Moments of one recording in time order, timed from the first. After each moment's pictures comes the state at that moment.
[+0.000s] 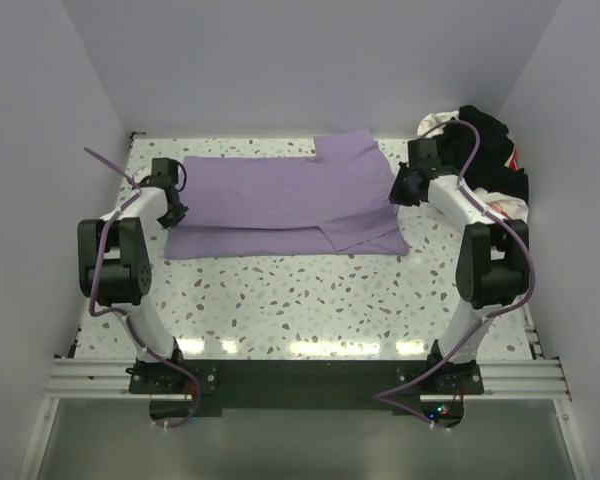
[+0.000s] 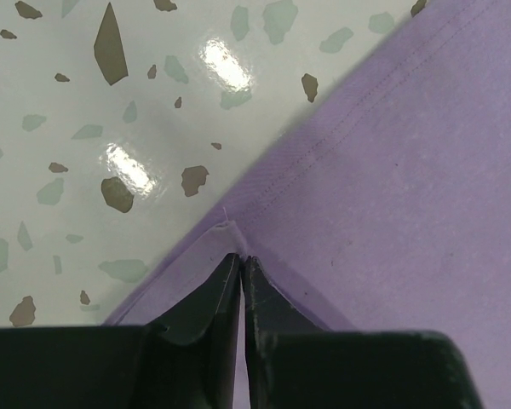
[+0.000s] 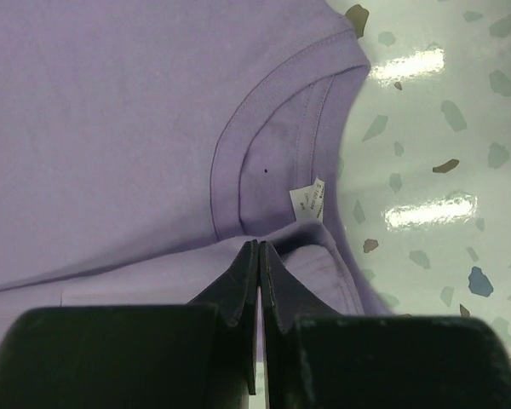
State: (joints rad) left arm 0.06 1.84 1.22 -0.48 -0.37 -0.73; right arm 0.12 1.82 1.39 -0.48 0.03 0.46
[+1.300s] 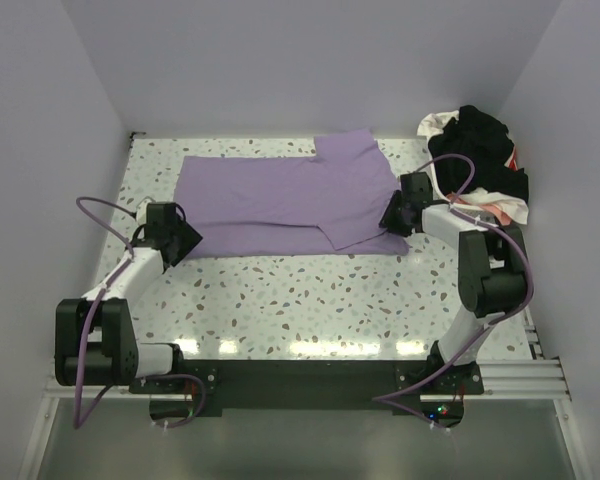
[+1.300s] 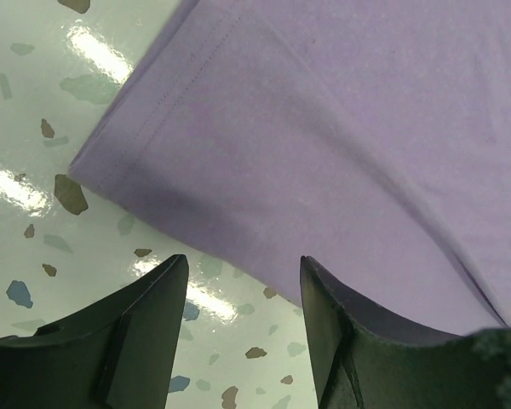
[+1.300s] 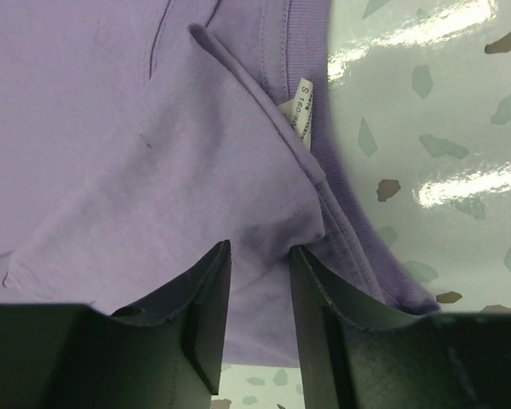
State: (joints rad) left arm 0.01 1.31 0.69 -0.25 -0.15 -0.78; right arm 0.15 1.76 1.05 -0.24 0.03 0.59
